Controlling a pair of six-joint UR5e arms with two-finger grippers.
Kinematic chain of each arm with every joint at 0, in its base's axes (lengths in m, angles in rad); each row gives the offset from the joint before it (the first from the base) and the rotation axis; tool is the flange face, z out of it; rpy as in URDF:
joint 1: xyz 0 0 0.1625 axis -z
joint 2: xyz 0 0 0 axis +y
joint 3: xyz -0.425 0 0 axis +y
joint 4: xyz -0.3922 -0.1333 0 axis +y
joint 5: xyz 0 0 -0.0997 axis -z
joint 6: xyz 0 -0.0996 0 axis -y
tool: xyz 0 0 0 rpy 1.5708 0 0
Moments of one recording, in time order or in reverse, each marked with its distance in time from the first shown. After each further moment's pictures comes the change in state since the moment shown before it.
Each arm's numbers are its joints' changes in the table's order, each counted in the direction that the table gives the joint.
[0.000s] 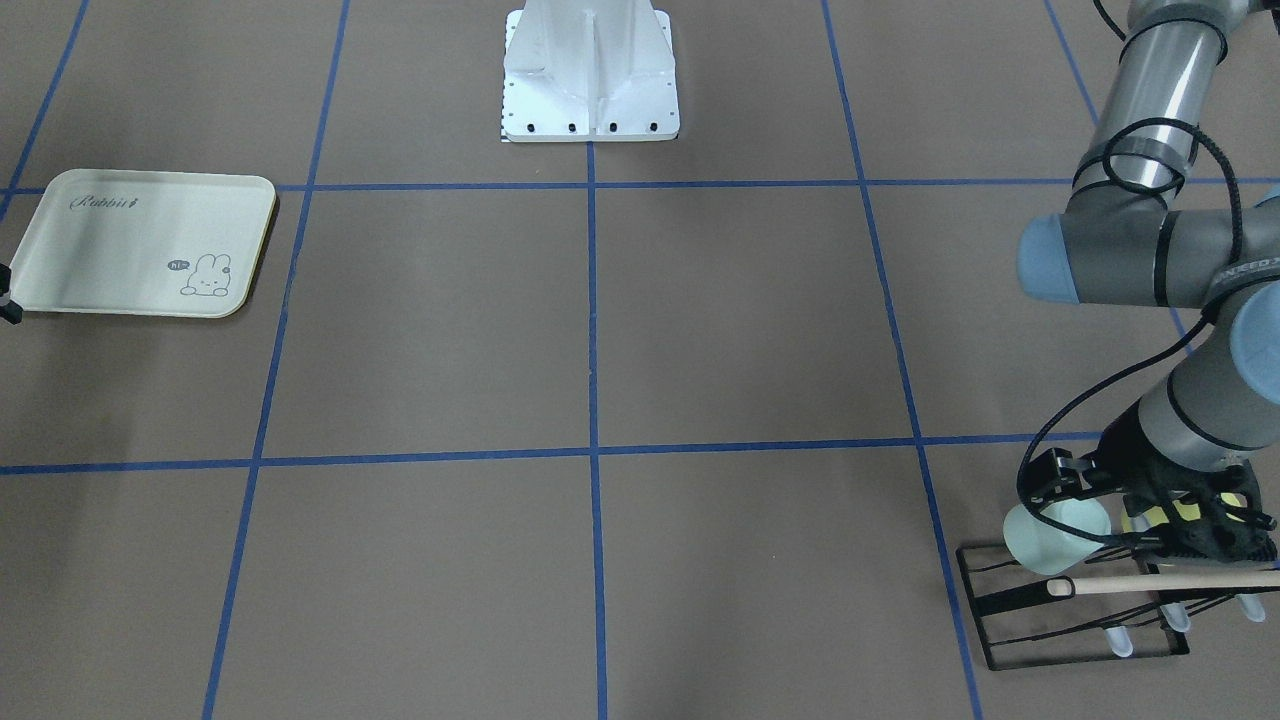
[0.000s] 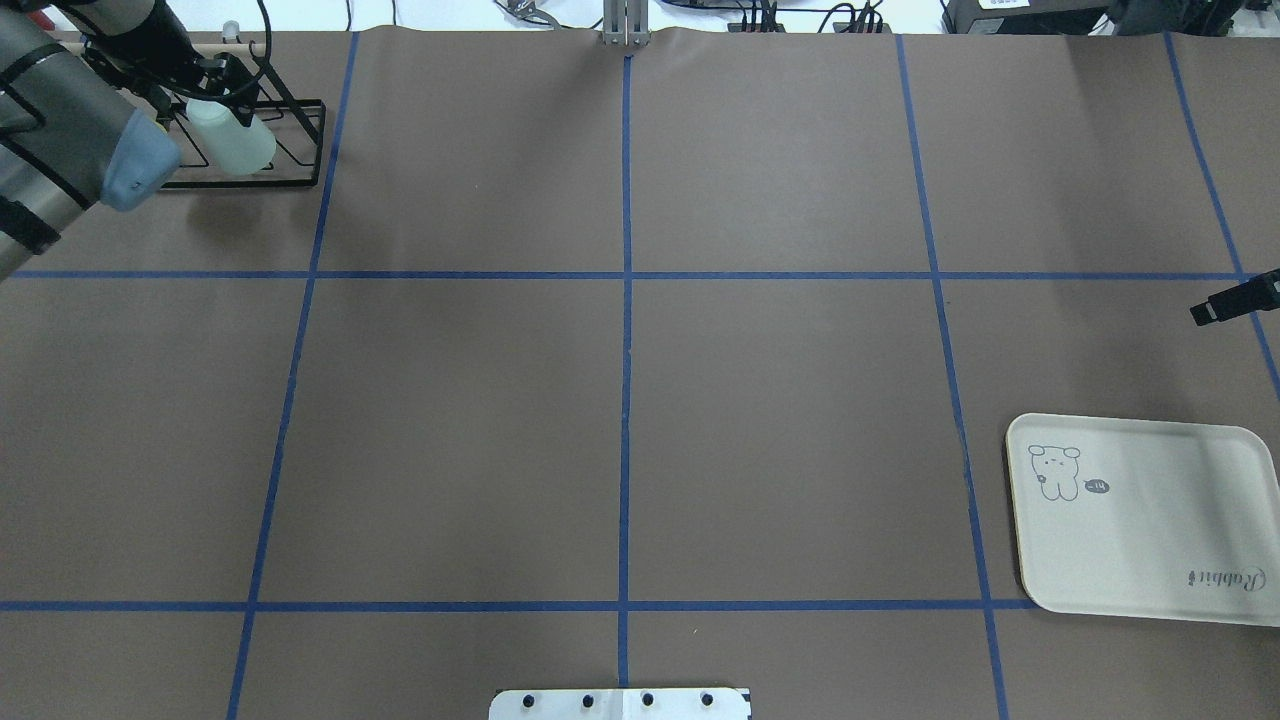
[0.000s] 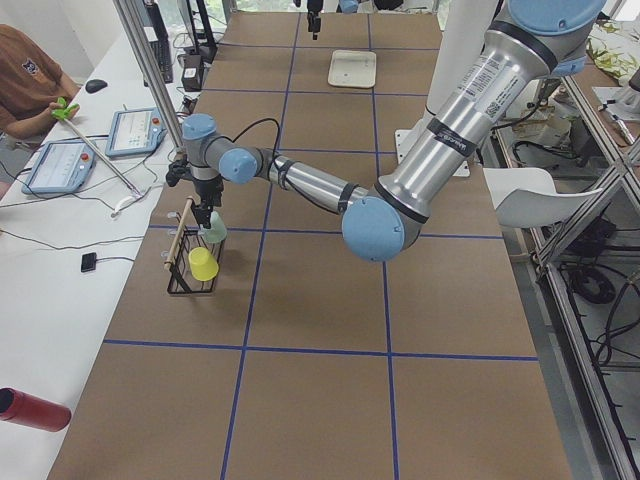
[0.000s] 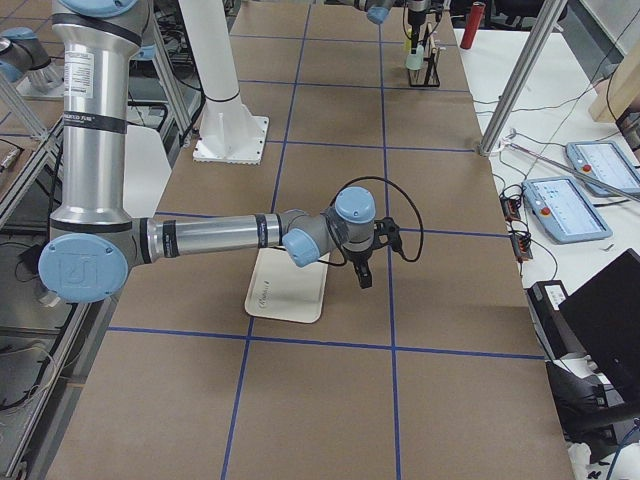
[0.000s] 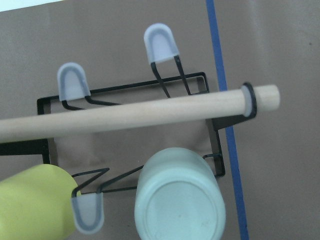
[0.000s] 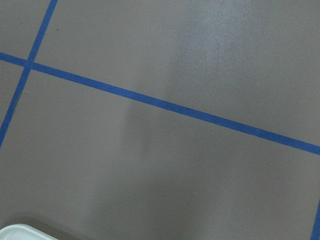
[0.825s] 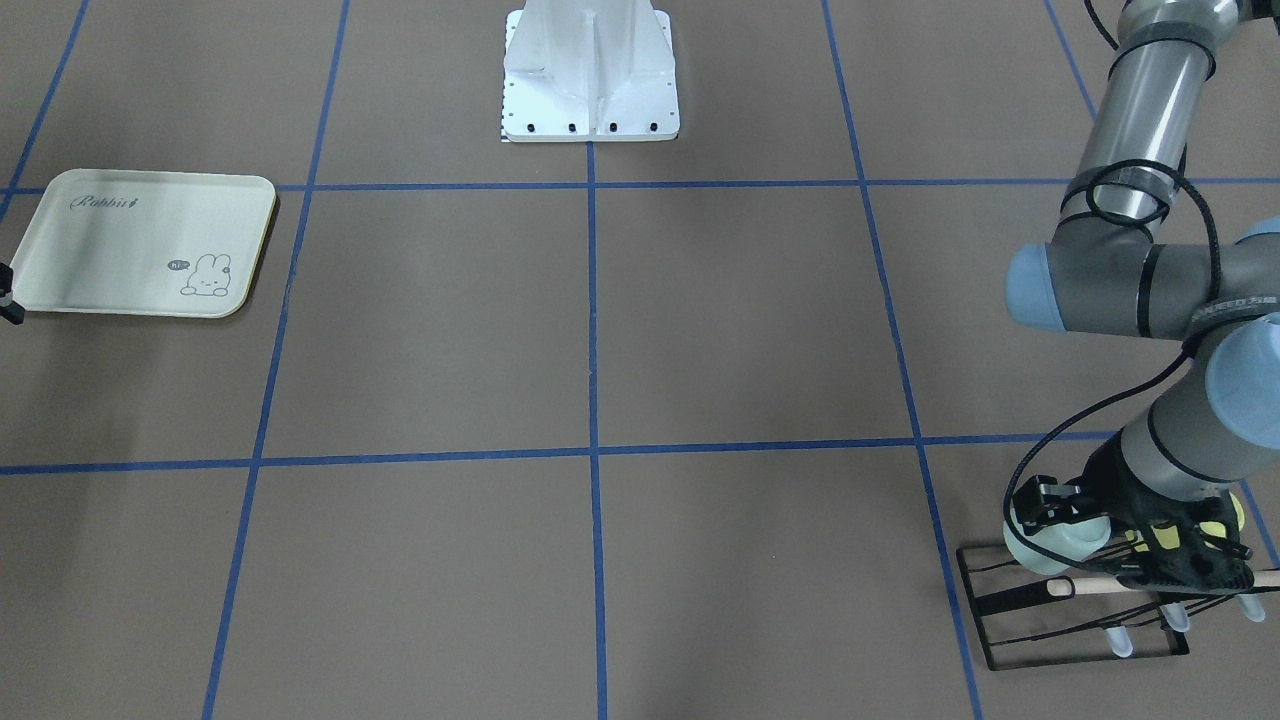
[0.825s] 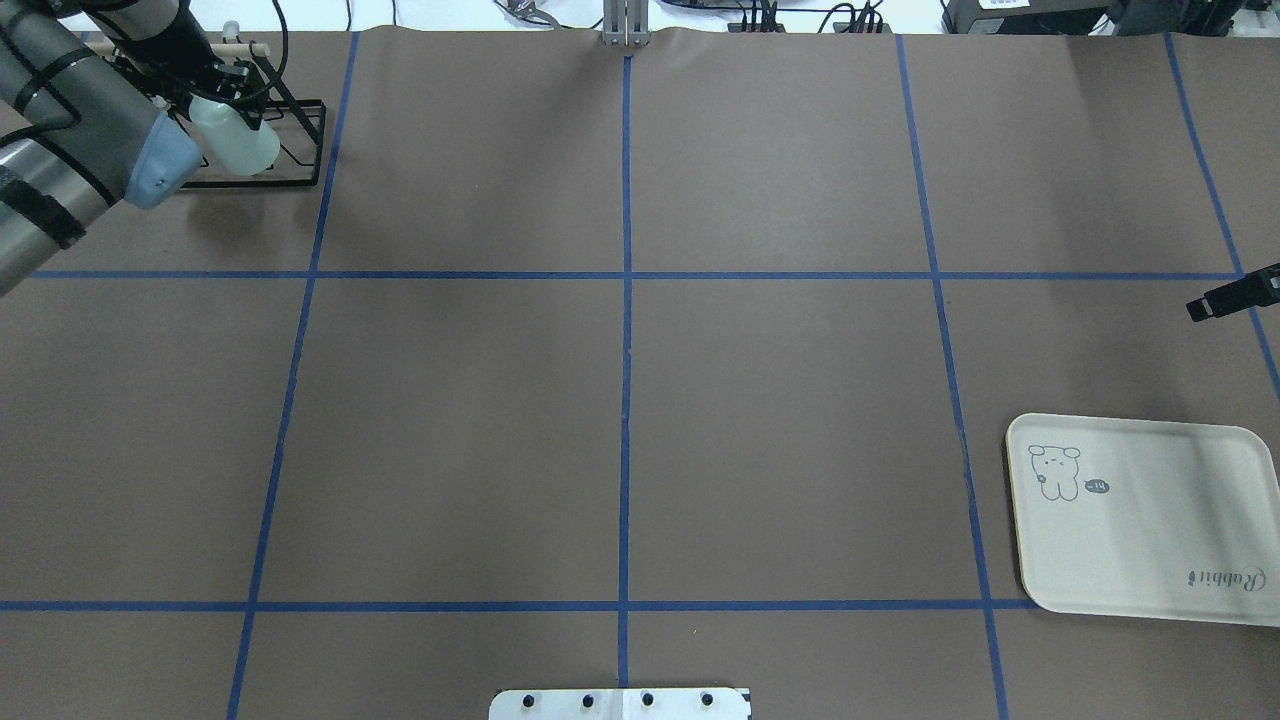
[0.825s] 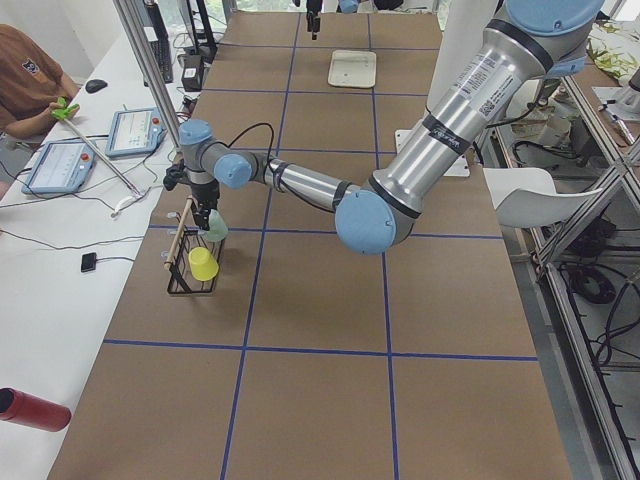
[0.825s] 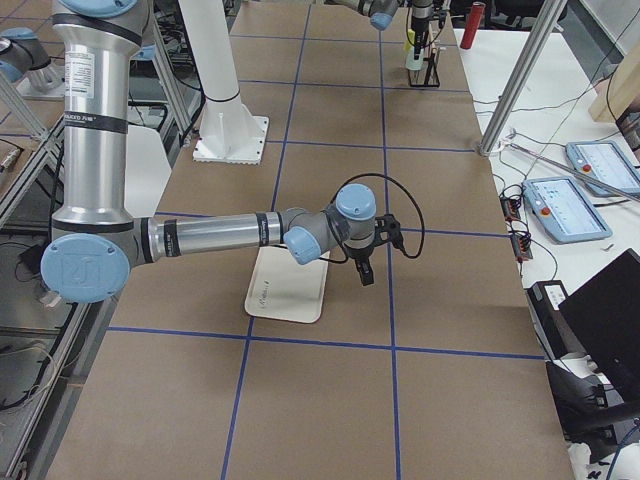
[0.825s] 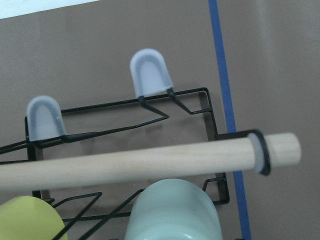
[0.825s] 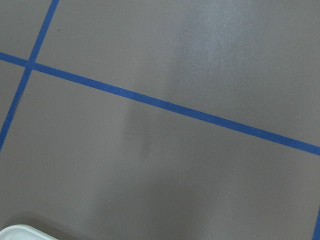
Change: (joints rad) left arm -0.009 0.025 -0.073 0.059 0.000 -0.006; right arm 0.001 -0.009 -0.009 -0.001 0.000 0.001
